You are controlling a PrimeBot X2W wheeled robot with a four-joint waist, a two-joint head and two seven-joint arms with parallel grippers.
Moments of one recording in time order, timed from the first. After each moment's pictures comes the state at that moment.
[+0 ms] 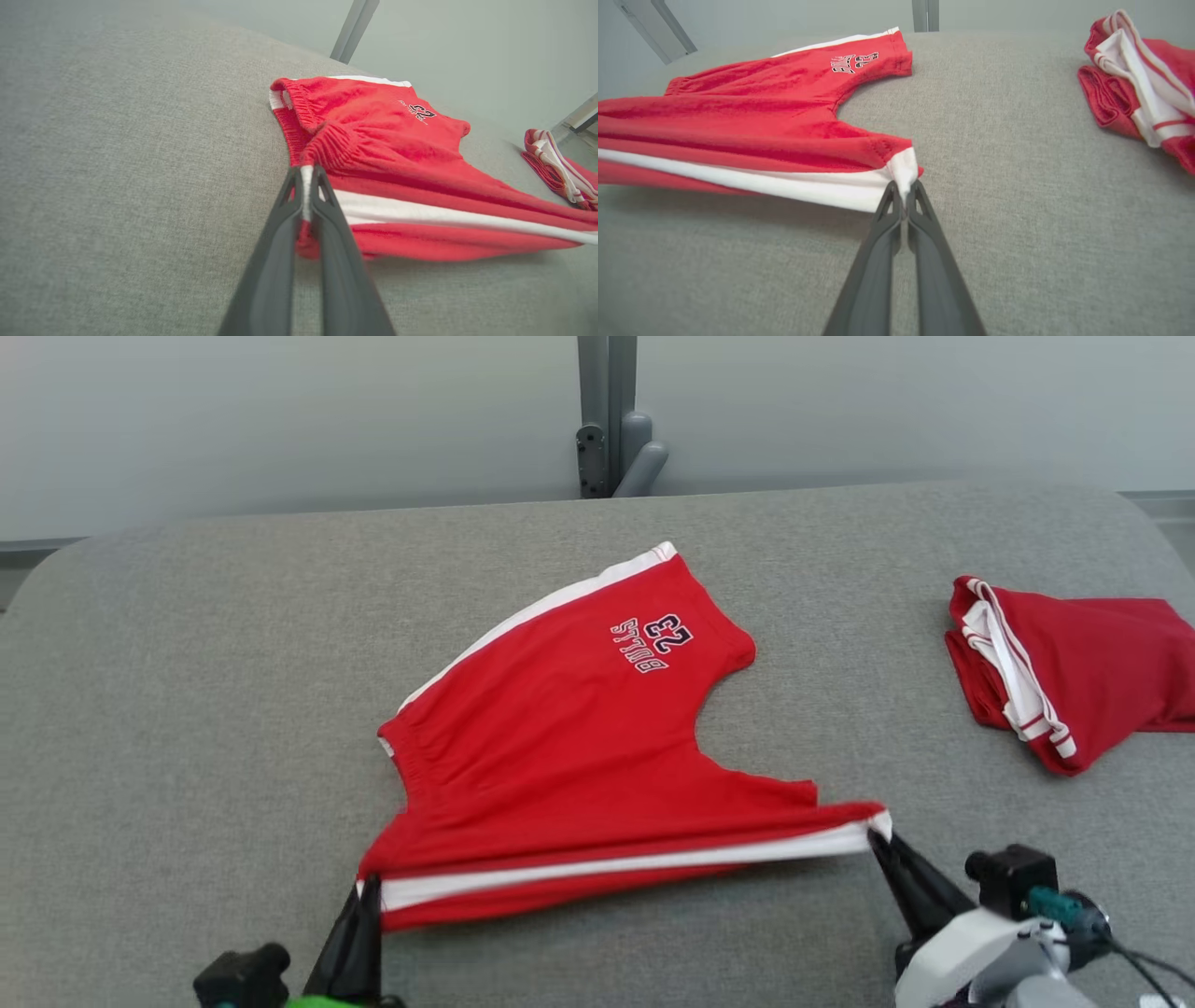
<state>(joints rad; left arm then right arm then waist) 0.08 0.07 -0.12 0.35 -0.46 -0.13 -0.26 -0.07 -0.28 0.35 0.44 0.39 0.13 -0.26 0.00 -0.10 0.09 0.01</state>
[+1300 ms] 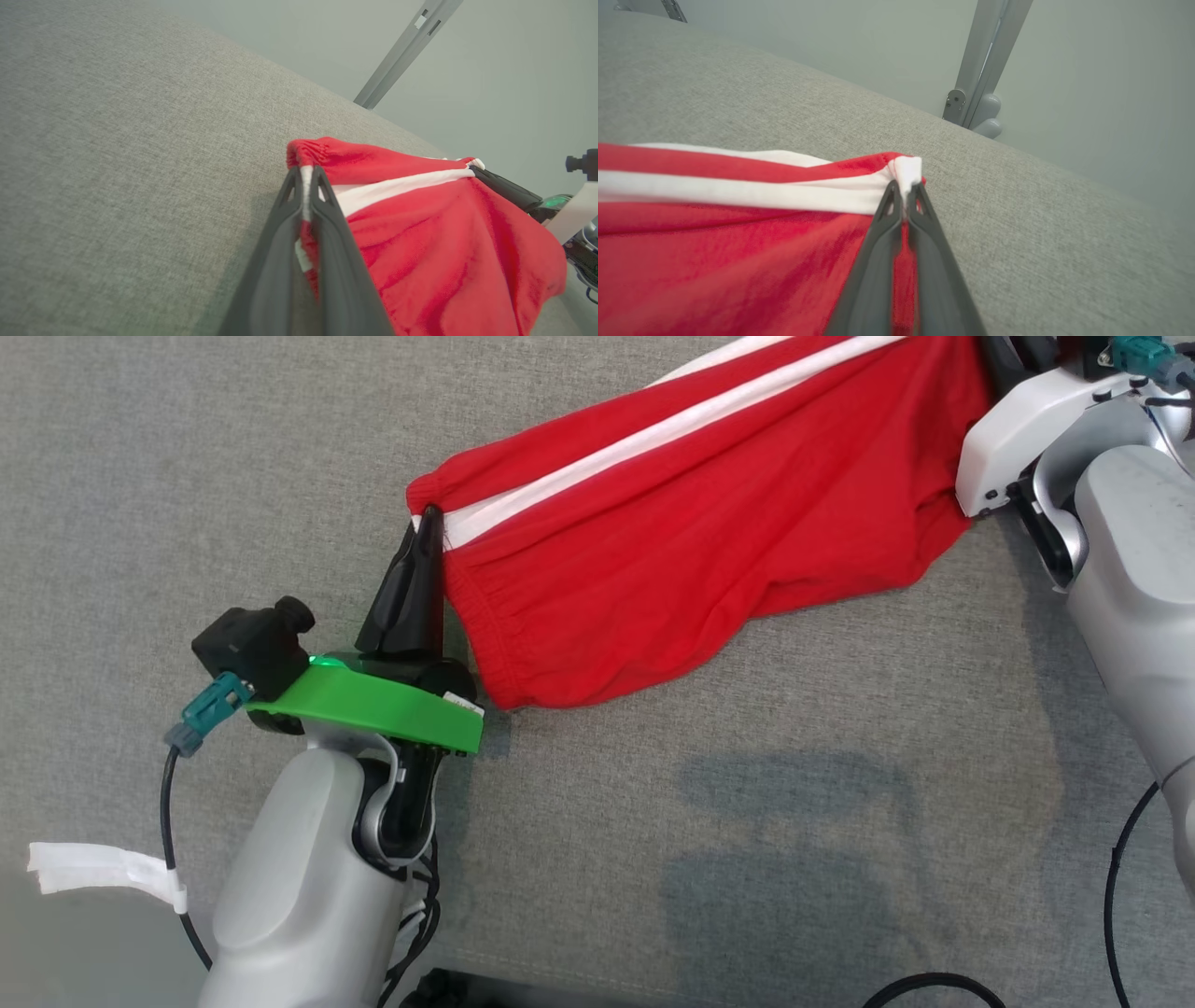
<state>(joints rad) -0.52 0.05 -0.30 0.36 -0.70 -0.13 -0.26 -1.13 -0.31 0.43 1.00 0.24 0.13 -0.26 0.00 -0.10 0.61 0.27</state>
